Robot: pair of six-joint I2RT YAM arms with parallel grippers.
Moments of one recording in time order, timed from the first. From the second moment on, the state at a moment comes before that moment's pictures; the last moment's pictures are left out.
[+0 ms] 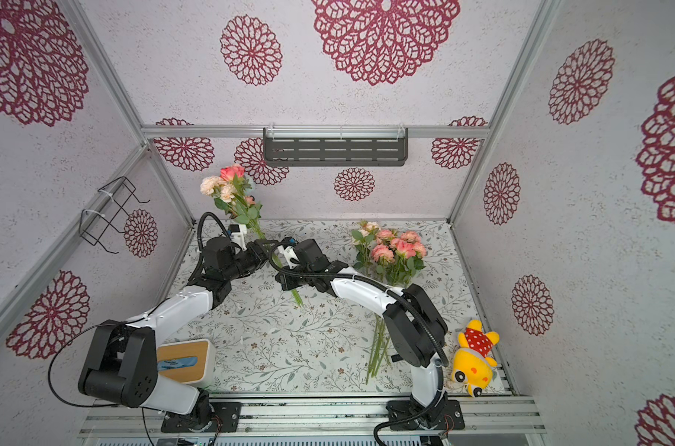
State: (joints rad) left arm -0.23 1.50 0.91 0.31 0.42 -0.94; right arm 0.82 1.89 1.48 -0.21 -0.30 0.40
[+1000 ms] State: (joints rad) left arm -0.24 1.53 1.00 0.04 0.36 -0.91; right arm 0.92 1.97 1.65 -0.48 0.04 0.26
